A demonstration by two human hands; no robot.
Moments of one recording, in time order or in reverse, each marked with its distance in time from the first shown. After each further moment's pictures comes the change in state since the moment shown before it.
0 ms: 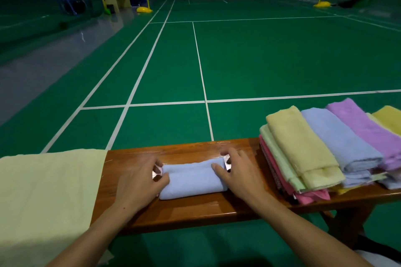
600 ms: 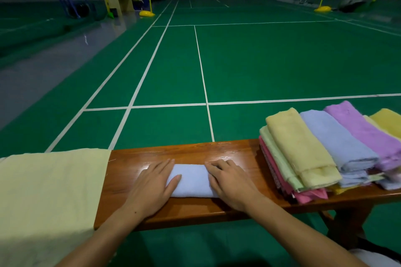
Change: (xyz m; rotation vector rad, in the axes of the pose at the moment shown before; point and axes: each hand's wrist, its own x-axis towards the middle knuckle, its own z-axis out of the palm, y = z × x) left_hand -0.013 0.010 0.012 0.146 -0.151 0.171; right_hand -0.014 -0.013 0.004 -0.353 -0.235 -0.349
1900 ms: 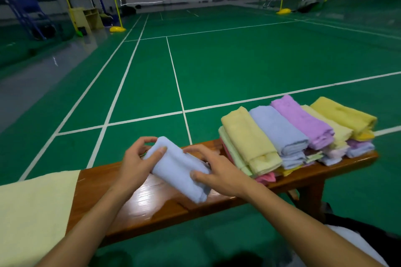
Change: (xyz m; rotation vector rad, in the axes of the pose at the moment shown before) left_hand 0.034 0.096 -0.074 -0.995 0.232 -0.083; right_hand -0.067 0.032 -0.089 0.721 0.113 -0.081
